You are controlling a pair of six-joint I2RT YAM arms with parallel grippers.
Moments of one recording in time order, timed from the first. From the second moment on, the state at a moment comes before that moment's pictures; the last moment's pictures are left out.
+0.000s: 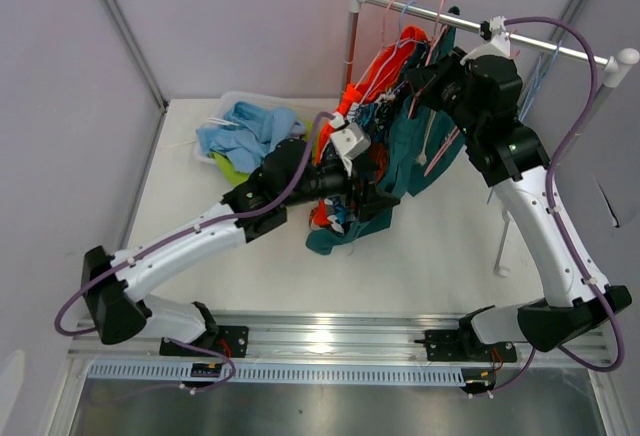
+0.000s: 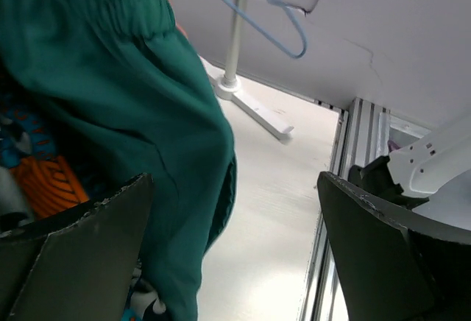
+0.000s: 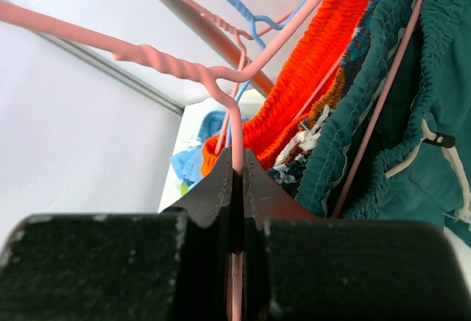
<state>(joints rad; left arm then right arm) -0.93 1.32 1.25 0.01 0.31 -0.14 0.41 1.37 1.71 -0.42 0.12 0.66</state>
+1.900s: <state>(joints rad) -1.07 1.78 1.72 -0.16 -0.27 -0.24 0.25 1.16 1.80 -0.63 -0.07 0.80</state>
